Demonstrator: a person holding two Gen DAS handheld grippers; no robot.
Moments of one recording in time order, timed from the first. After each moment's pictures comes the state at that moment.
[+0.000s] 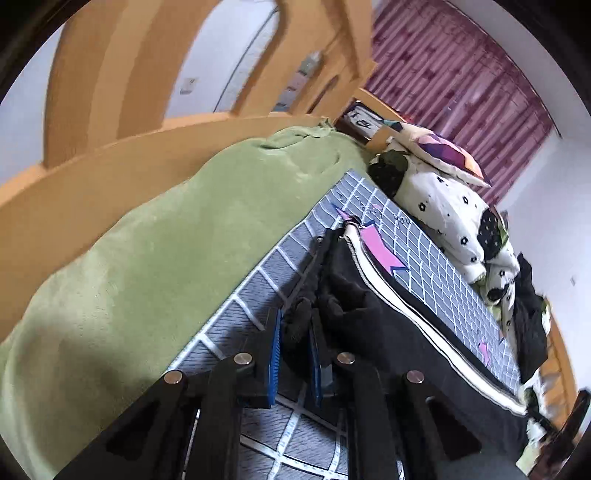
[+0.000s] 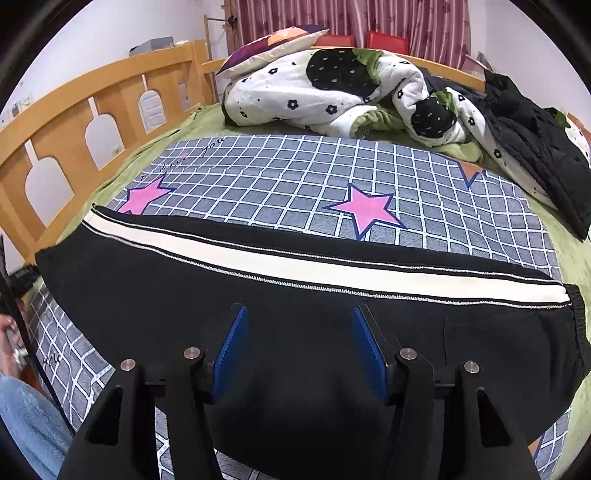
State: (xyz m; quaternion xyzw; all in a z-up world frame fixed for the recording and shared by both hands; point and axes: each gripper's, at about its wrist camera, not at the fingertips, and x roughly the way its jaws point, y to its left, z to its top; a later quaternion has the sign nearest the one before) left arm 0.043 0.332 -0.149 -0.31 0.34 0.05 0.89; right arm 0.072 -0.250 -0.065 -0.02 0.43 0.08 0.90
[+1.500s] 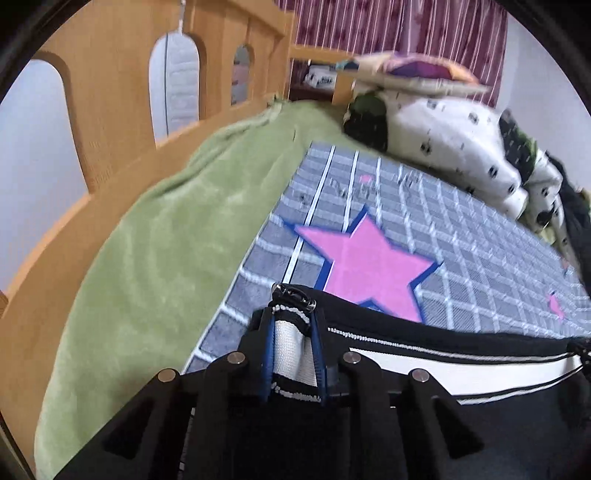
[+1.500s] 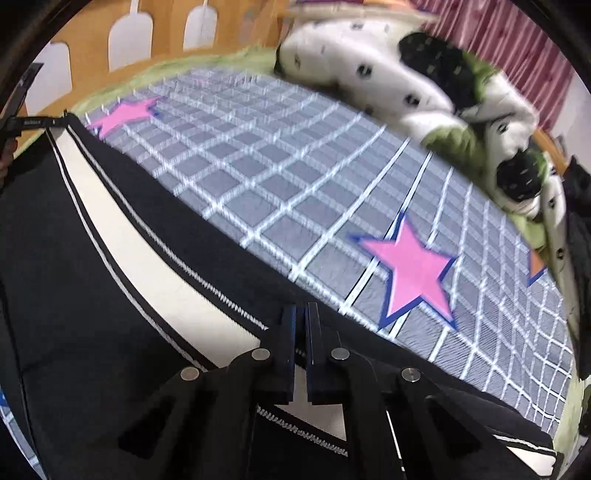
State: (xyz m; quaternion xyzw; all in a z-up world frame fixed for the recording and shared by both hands) left arm 0.212 0.263 -0.123 -0.10 0.38 0.04 0.92; right arm 0.214 -0.223 -0.148 -0.20 0.42 0.16 0.87
